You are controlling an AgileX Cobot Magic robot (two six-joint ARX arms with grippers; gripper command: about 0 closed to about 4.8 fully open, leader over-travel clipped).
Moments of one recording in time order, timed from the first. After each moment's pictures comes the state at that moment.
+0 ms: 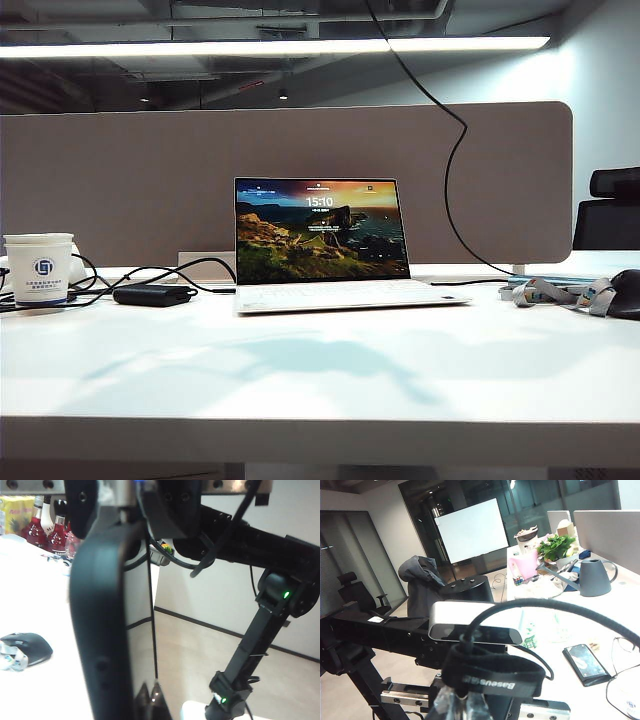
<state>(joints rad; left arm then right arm) -0.37 1.34 1.19 0.18 1.21 -0.33 0.42 1.56 1.58 0.24 -1.21 0.56</state>
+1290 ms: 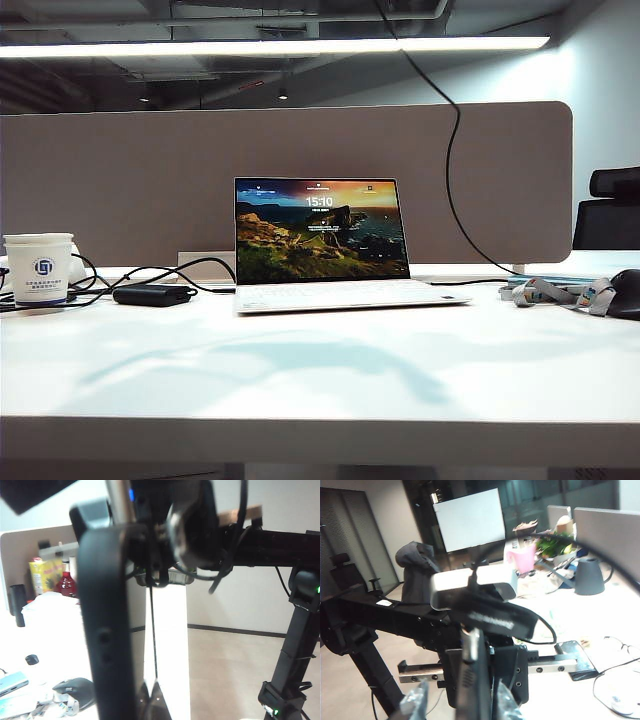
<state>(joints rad) -0.37 1.34 1.20 0.34 1.16 -0.22 0.36 1.49 1.58 0.18 -1.24 0.48</state>
